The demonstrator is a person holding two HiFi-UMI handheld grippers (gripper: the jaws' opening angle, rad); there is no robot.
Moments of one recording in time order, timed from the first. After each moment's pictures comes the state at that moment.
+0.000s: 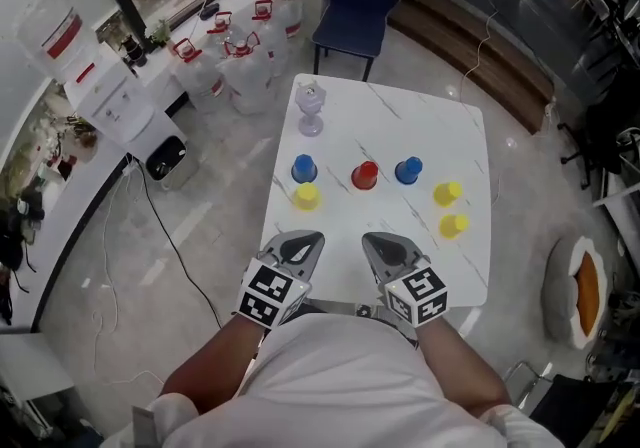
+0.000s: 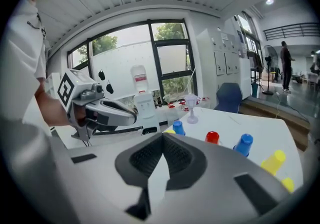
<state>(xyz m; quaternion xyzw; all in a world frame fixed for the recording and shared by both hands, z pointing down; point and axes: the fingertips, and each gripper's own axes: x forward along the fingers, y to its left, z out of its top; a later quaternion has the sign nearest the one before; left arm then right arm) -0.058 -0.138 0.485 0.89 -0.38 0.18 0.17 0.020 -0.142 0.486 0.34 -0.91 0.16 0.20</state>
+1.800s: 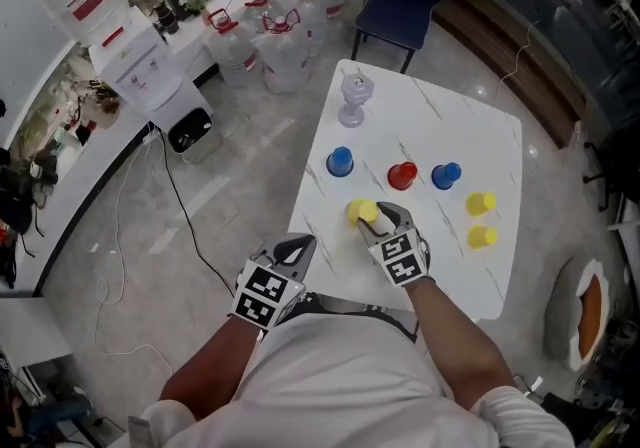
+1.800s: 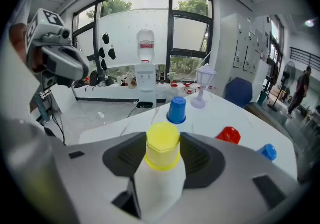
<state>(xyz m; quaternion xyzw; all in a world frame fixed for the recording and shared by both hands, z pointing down) -0.151 -0.122 0.528 0.84 -0.44 0.22 0.22 -0.054 -0.202 0.606 0.30 -0.88 0.10 0.36</state>
